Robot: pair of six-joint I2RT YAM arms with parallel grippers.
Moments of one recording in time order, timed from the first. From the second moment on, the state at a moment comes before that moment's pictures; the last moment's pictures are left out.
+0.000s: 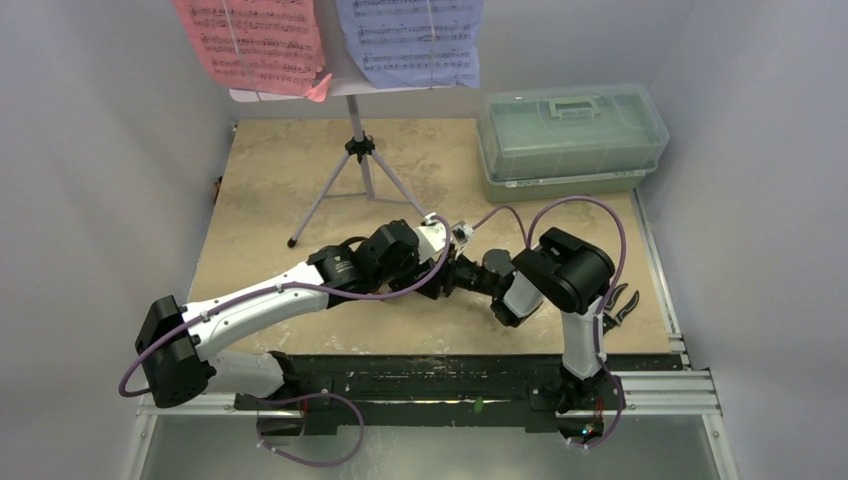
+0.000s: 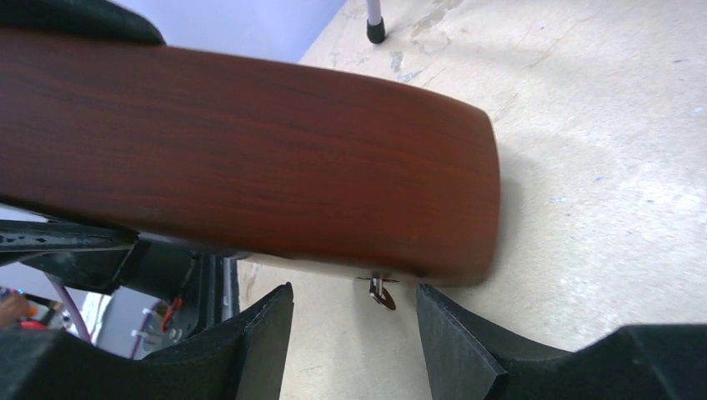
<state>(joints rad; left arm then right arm) -0.97 1.28 1.01 -0.50 -0.35 0.18 0.67 2.00 0.46 1.49 -0.55 0.75</state>
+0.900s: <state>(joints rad) -0.97 1.22 1.00 -0.48 -0.38 0.14 0.72 1.96 0.52 1.31 -0.46 0.75</state>
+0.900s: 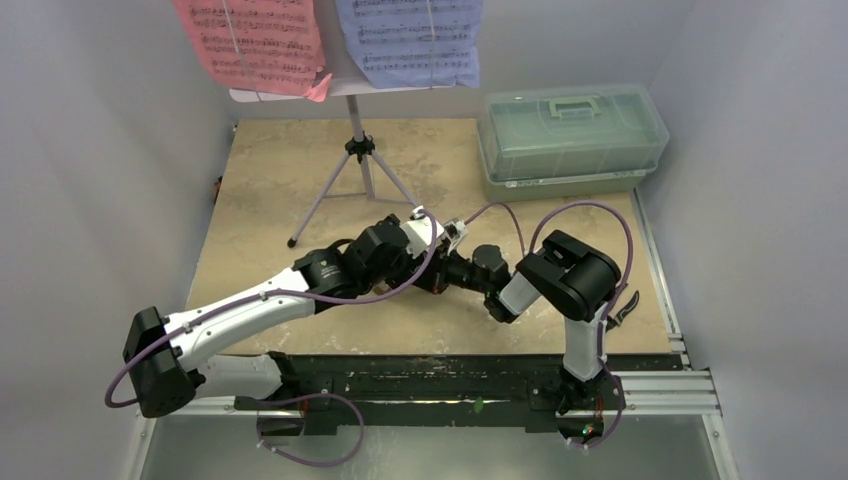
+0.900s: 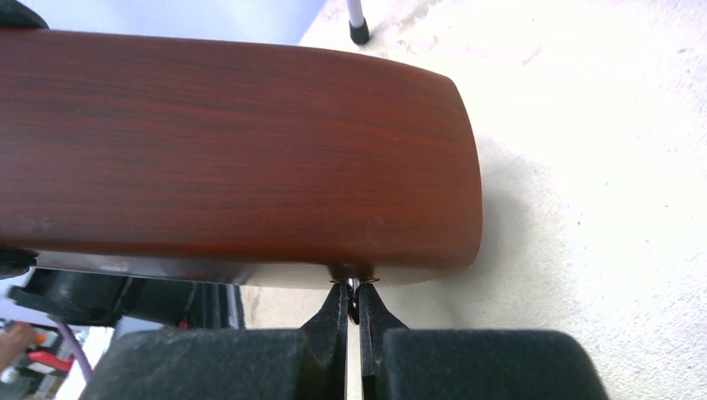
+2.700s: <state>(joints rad) -0.74 1.34 1.08 -0.65 -0.62 -0.88 0.69 1.39 0.53 0.63 -0.22 0.50</state>
